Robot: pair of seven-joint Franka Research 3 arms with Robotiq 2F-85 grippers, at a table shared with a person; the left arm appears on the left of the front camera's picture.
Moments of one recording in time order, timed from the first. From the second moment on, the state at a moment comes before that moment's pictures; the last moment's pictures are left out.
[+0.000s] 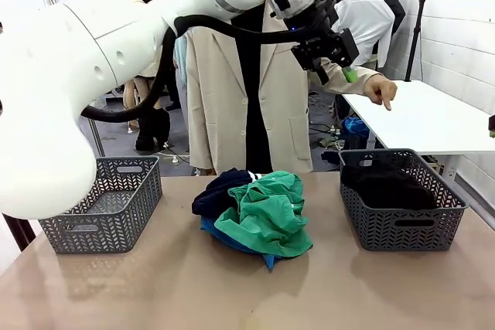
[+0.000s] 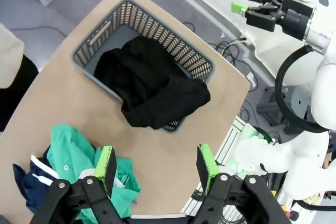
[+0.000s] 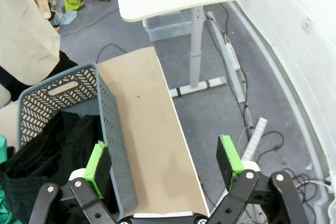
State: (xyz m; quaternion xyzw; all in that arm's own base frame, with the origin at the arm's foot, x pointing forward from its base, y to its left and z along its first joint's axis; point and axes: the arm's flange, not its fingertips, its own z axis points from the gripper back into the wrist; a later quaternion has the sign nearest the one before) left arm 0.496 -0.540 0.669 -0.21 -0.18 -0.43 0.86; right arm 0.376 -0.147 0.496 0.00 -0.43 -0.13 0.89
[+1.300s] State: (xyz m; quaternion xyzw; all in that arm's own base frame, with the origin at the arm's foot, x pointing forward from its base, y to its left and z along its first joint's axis) left arm 0.552 -0.213 0.710 0.04 -0.33 0.01 0.94; right arm 0.376 -0.147 0.496 0.00 -0.43 -0.13 0.89
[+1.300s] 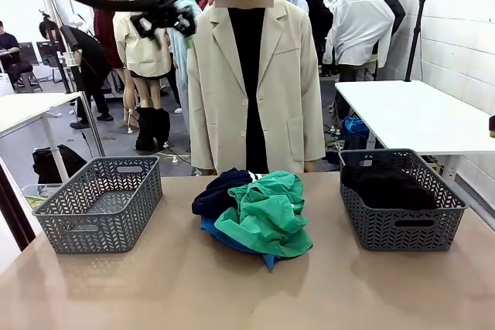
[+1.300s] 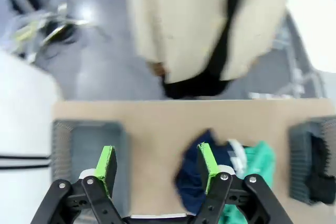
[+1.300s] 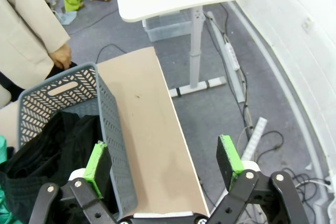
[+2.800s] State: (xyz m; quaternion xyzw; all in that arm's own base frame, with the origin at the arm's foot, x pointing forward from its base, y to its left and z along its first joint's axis) left arm 0.462 0.119 0.616 0.01 -0.18 0.12 0.98; right arm 0.376 -0.147 0.496 0.00 -0.43 -0.13 0.89
